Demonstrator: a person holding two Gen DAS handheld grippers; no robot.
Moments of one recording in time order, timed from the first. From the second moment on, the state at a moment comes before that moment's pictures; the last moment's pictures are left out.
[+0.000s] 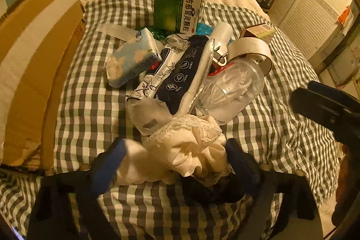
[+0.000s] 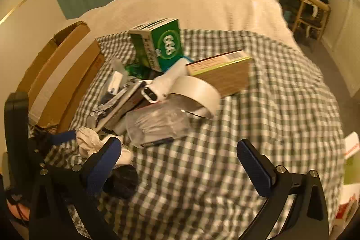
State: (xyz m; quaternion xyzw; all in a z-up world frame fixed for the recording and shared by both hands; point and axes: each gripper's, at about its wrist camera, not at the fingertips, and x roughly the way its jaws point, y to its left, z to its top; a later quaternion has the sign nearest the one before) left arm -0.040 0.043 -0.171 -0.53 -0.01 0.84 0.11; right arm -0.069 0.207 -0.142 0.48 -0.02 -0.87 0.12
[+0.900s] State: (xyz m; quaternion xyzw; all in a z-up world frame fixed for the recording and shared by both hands) left arm -0.038 0.007 -0.148 -0.52 -0.02 0.84 0.15; right arm -0.109 0.154 -0.188 0.54 0.04 -0.83 0.14
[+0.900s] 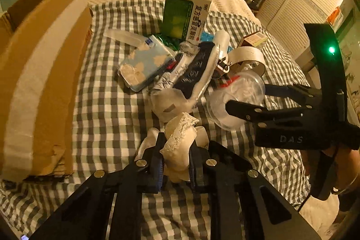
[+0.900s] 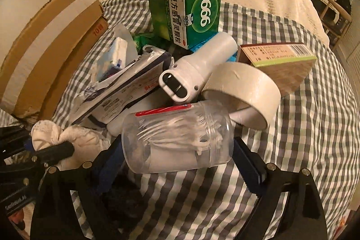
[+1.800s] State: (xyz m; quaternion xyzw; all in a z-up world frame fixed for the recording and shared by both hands) left arm -0.050 -0.107 0.016 -0.37 -0.15 0.91 0.04; right arm -0.053 0.116 0.009 0.42 -0.03 -0.90 0.15
